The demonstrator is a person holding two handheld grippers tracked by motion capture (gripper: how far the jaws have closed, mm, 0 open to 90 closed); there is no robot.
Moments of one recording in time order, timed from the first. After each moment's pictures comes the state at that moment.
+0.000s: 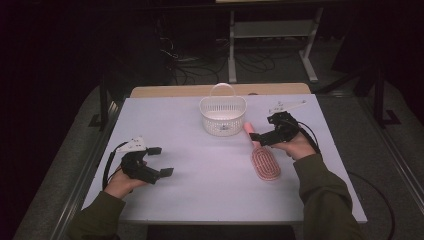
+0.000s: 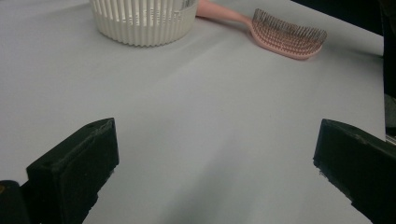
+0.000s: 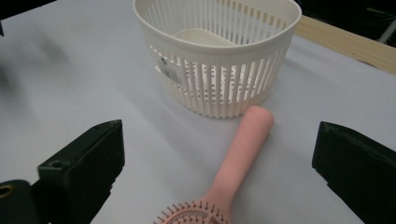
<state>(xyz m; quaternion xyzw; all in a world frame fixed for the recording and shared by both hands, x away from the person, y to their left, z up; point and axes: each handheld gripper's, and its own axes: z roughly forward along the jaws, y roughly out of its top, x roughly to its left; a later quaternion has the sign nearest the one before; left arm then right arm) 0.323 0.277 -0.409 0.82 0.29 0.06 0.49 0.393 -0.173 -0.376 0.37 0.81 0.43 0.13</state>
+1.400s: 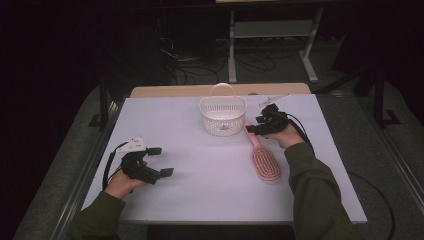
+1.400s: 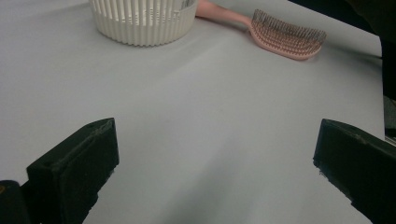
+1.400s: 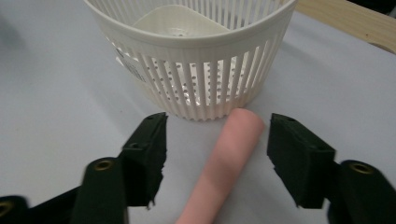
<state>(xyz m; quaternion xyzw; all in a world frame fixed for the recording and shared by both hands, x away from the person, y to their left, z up) 0.322 0.277 -0.411 0.82 0.29 0.06 0.49 0.437 -0.158 -0.394 0.38 0.83 0.38 0.11</state>
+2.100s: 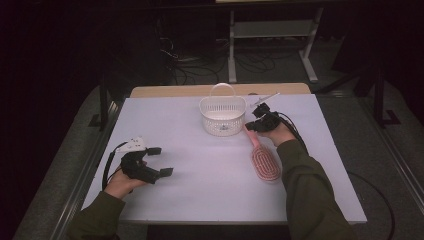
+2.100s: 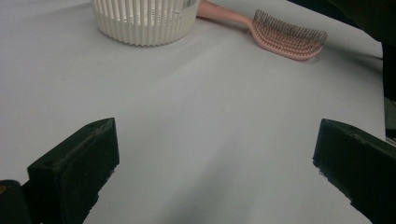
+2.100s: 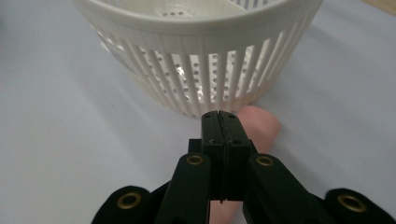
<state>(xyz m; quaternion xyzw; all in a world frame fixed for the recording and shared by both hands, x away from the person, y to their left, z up) 0.323 0.278 -0.411 0.82 0.29 0.06 0.49 0.455 -0.140 -0.407 0.38 0.85 0.34 0.09</state>
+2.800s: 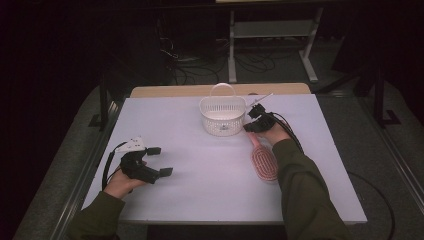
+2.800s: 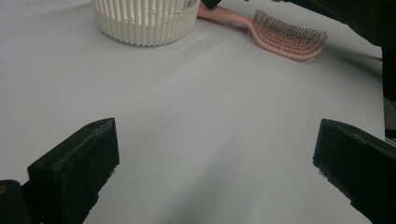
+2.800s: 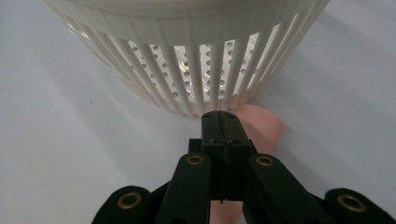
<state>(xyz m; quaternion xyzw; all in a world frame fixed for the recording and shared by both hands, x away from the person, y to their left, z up) 0.323 0.280 -0.411 0.82 0.29 0.06 0.49 0.464 -0.130 -0.419 0.39 0.86 0.31 0.09</state>
